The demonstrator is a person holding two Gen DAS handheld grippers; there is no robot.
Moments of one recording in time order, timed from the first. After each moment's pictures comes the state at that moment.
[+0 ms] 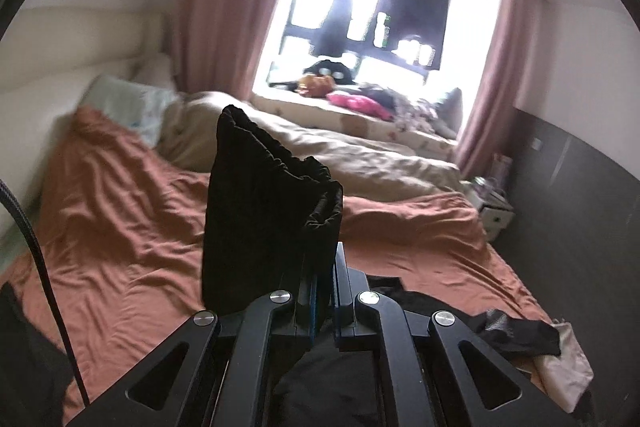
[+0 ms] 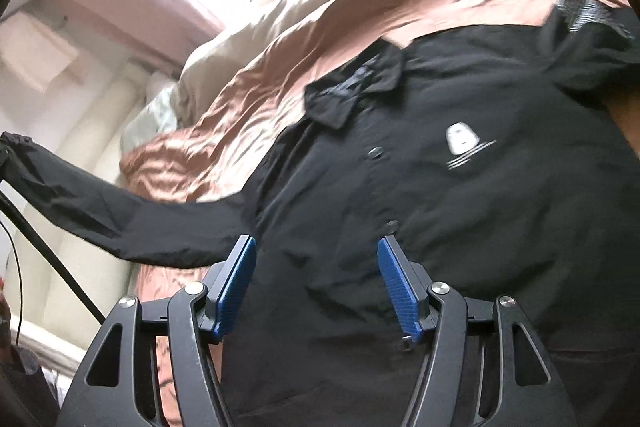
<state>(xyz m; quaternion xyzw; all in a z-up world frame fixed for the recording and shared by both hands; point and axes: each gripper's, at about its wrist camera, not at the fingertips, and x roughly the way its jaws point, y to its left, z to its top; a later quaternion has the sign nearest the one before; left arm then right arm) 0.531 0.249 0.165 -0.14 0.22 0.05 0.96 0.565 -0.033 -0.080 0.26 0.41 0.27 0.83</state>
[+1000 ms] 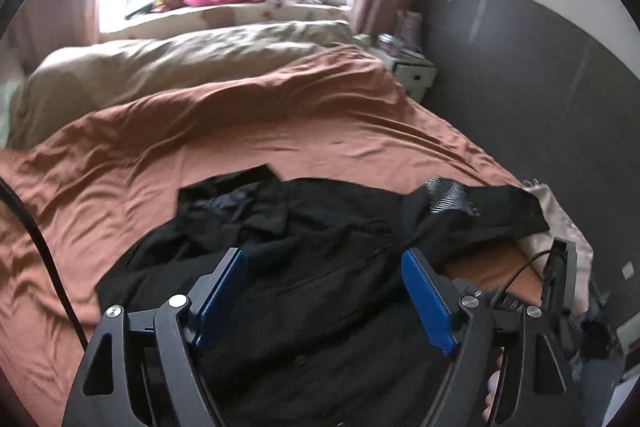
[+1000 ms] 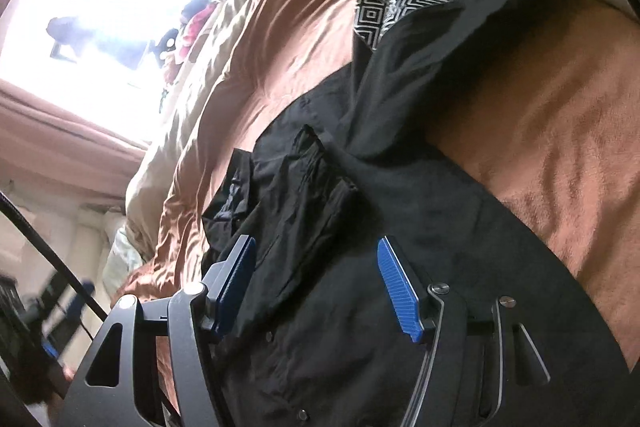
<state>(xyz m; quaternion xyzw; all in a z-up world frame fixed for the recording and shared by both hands) 0.659 0.057 0.014 -0.04 0.39 -0.12 0.91 0.586 -0.163 -0.112 0.43 0.40 0.12 0.80</state>
